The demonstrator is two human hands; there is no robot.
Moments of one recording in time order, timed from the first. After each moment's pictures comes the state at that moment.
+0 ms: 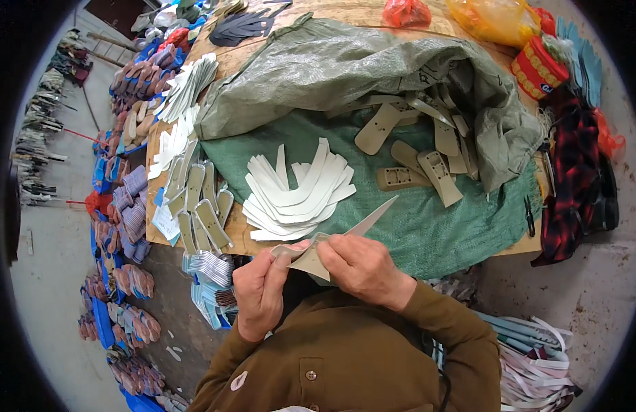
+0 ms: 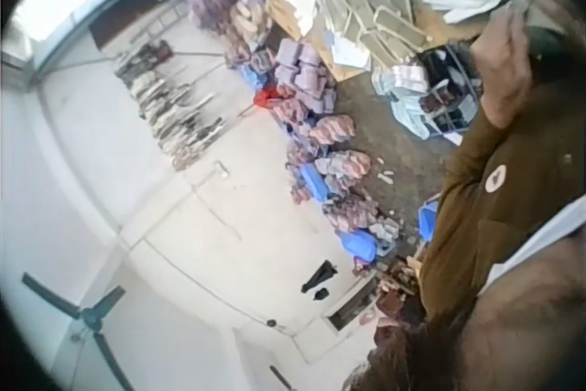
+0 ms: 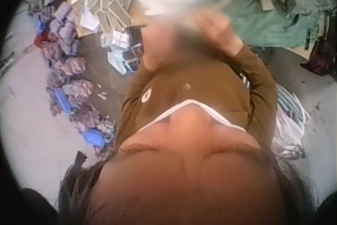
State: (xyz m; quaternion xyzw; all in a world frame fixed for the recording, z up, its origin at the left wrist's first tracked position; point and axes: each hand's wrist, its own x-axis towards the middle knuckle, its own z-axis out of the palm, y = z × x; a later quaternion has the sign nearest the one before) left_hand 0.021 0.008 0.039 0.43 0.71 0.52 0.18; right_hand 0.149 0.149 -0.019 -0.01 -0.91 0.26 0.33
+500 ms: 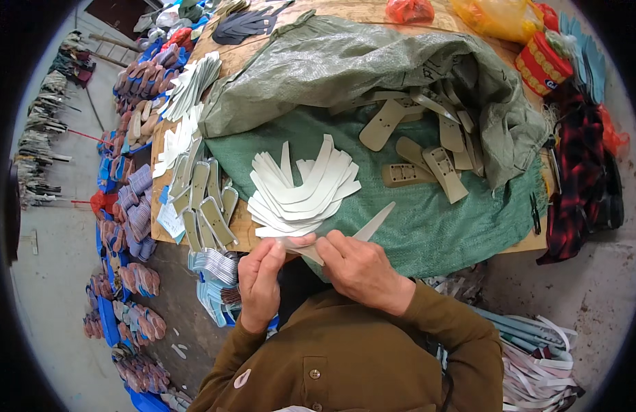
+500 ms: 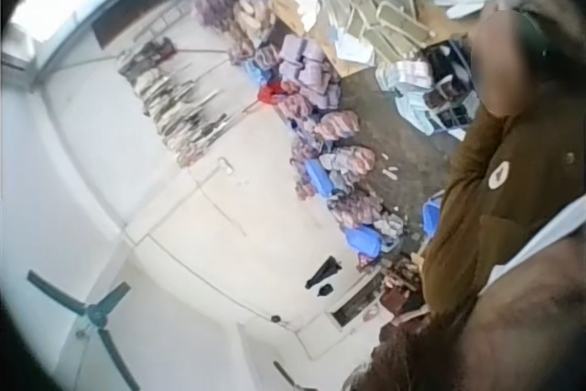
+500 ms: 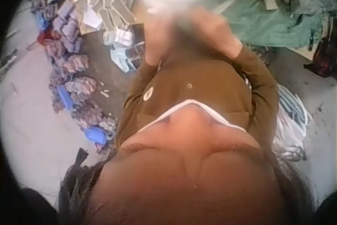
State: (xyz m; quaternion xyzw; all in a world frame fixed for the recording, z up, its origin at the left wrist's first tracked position) left_hand 0.018 0.007 0.032 0.29 0.65 0.62 0.33; right_hand 0.142 0.136 -0.006 -0.07 -0.92 0.29 0.25
